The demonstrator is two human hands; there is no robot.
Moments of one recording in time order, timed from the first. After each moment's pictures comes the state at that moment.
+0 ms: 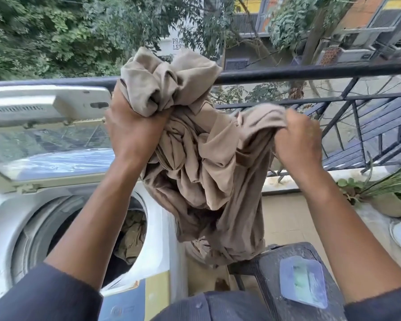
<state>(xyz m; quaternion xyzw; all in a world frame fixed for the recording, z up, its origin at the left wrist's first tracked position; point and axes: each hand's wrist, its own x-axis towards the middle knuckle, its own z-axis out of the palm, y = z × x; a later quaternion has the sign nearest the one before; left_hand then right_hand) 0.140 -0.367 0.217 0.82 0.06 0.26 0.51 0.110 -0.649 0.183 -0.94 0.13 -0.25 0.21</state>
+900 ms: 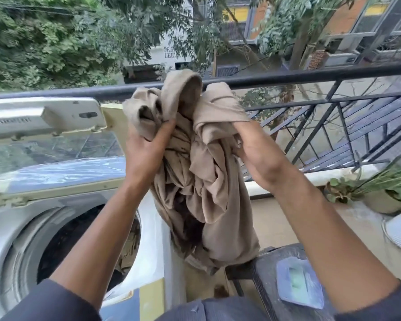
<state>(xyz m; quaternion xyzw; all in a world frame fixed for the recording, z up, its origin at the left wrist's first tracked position) 0.139 -0.383 0.165 0.76 0.03 0.12 0.64 0.082 -0.586 0.222 -0.68 -0.04 0.00 0.73</state>
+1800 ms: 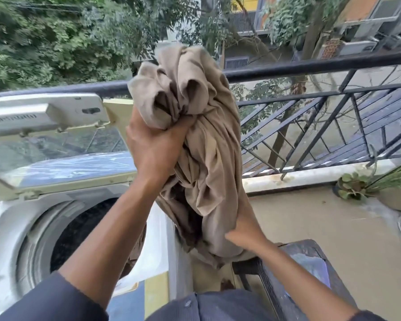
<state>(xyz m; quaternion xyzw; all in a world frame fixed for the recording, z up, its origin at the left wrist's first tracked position) 0.115 -0.413 0.202 0.76 0.04 0.22 0.61 0.023 -0.606 -0.024 -0.89 0.14 0.19 0.38</state>
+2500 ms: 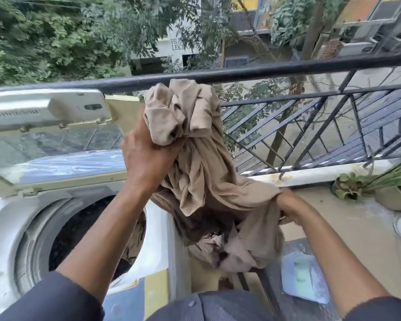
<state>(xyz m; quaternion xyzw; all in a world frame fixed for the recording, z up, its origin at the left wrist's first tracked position) 0.115 -0.386 0.177 0.87 -0.01 0.23 0.43 0.060 -0.704 0.020 -0.78 0.35 0.24 0.46</state>
